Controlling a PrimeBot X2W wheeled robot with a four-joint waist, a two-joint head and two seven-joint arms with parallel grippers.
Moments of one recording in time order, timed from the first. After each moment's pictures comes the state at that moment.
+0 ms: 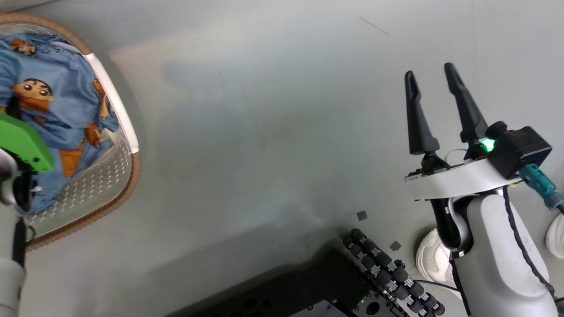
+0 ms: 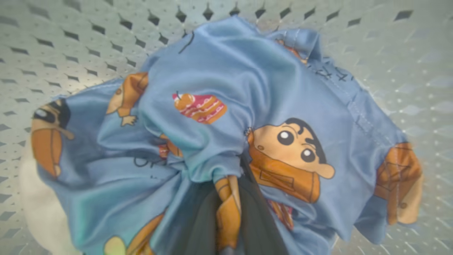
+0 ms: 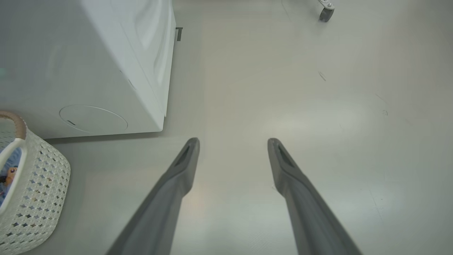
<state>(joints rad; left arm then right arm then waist) -0.76 0.37 -0.14 0.87 -0.48 -0.12 0.04 -0.33 -0.04 0.21 0.08 0.24 0.12 -0.26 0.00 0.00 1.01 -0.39</state>
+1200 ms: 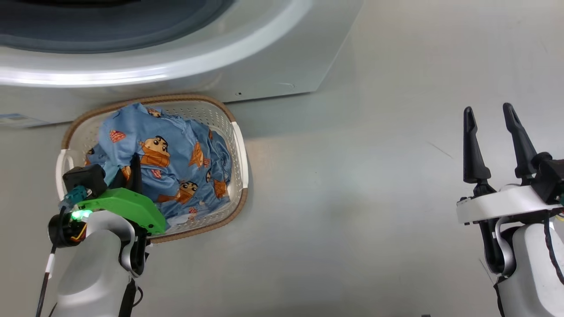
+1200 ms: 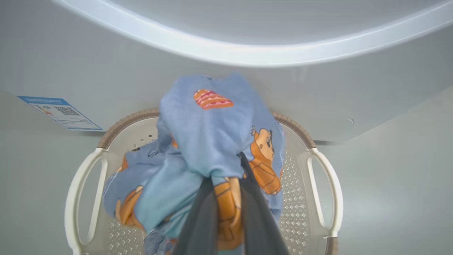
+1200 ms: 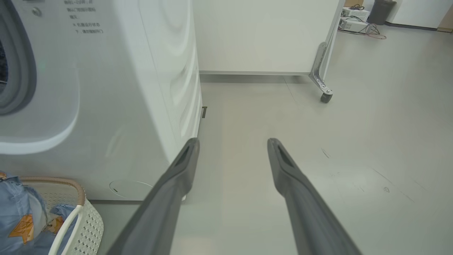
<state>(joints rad) -0.52 0.09 -0.20 0.83 -0.50 -0.12 -0.25 -0.24 -0.12 0.05 0.13 0.19 0.12 -0.26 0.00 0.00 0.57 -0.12</state>
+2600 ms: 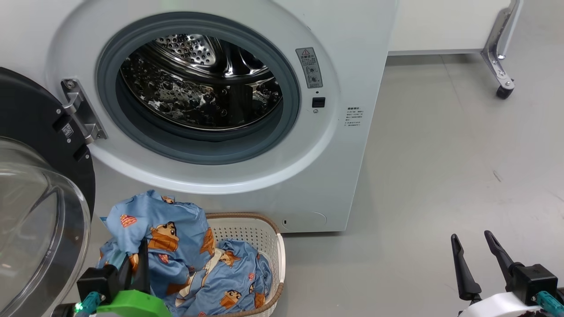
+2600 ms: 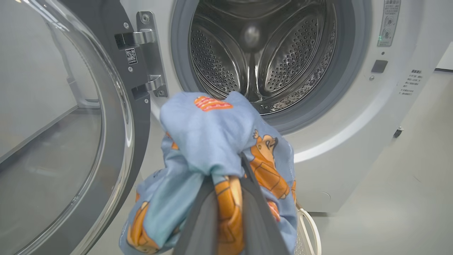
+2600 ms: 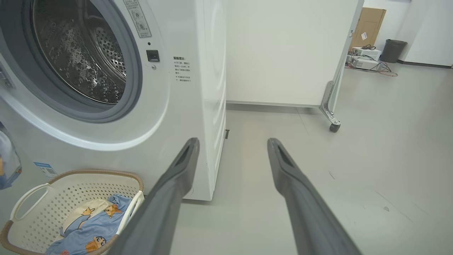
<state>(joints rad) 0.00 0.08 -0.13 0.34 -0.34 -0.04 -0.25 0.14 -0.16 0.08 0.18 0.19 0.12 -0.26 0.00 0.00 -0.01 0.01</state>
